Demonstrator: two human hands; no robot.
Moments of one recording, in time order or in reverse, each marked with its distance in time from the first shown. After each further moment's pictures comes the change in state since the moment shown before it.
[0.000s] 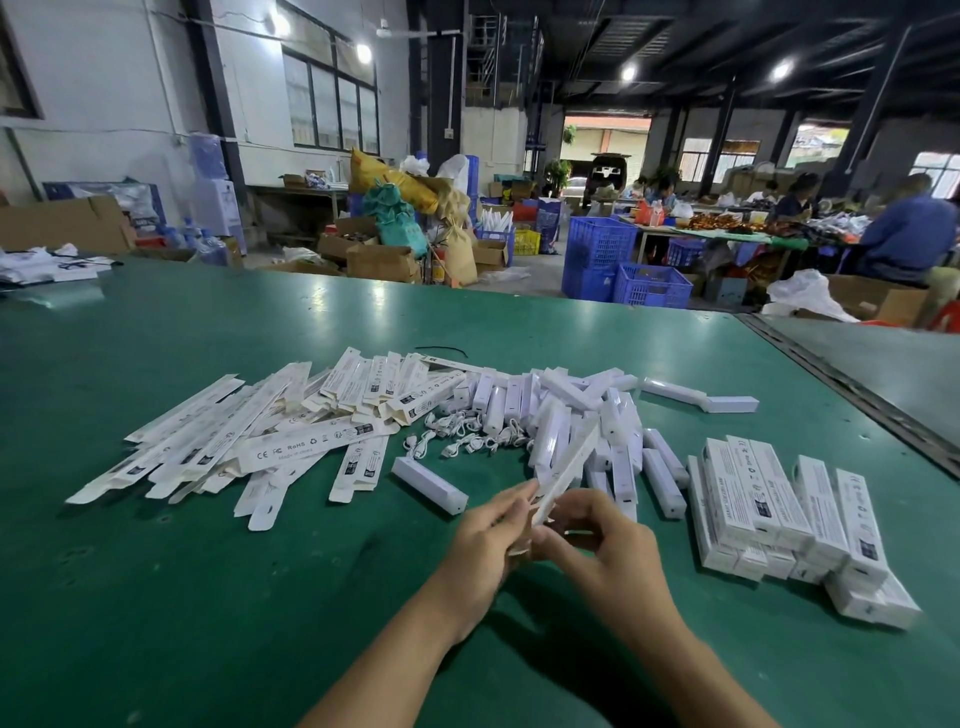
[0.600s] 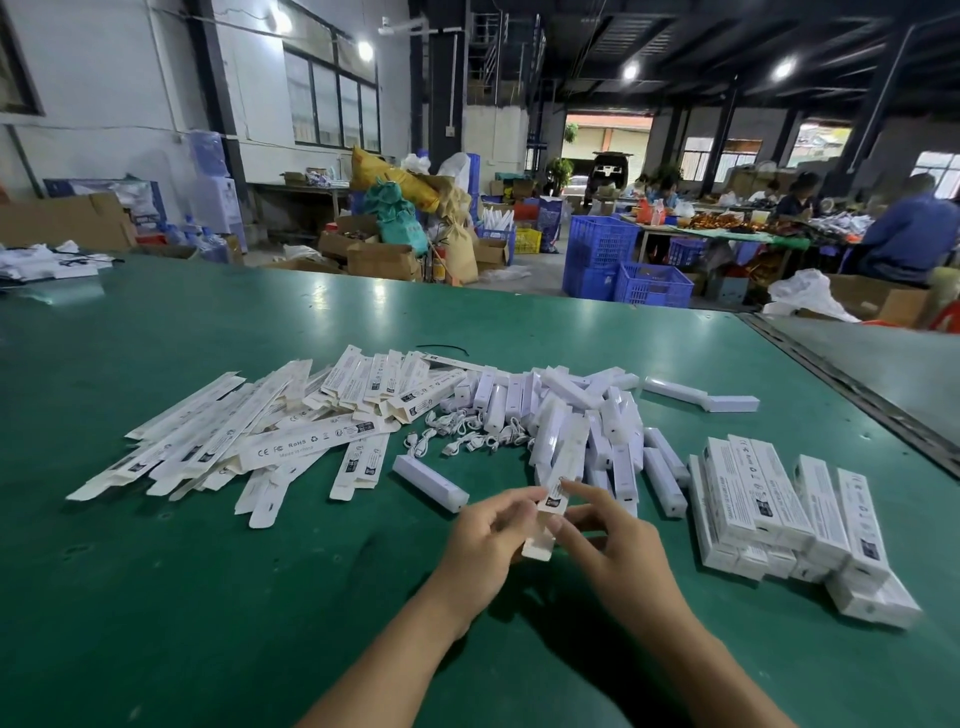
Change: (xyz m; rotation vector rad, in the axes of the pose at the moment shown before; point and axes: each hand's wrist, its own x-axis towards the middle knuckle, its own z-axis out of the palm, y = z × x) left_hand -0.005 0.001 -0.003 0.199 0.066 0.133; right_hand 0.004 0.000 -0.010 -0.118 -0.072 0.075
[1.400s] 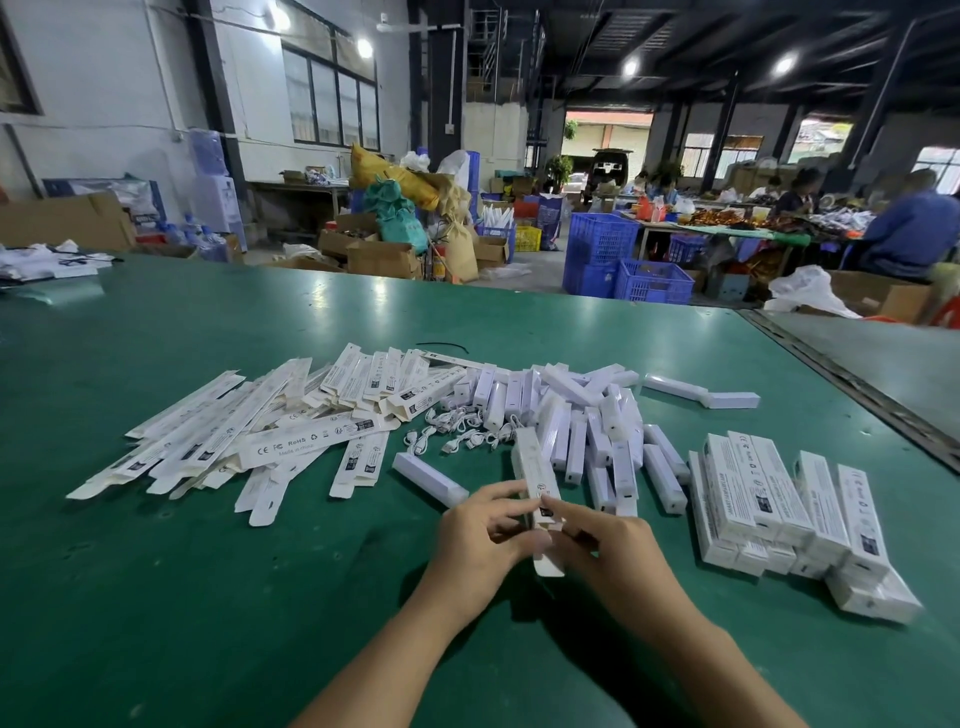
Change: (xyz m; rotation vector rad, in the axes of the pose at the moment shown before) left_hand 0.000 -0.004 -0.007 0.222 0.052 0.134; right_hand 0.003 0.009 -0.003 -0.205 -0.123 -0.154
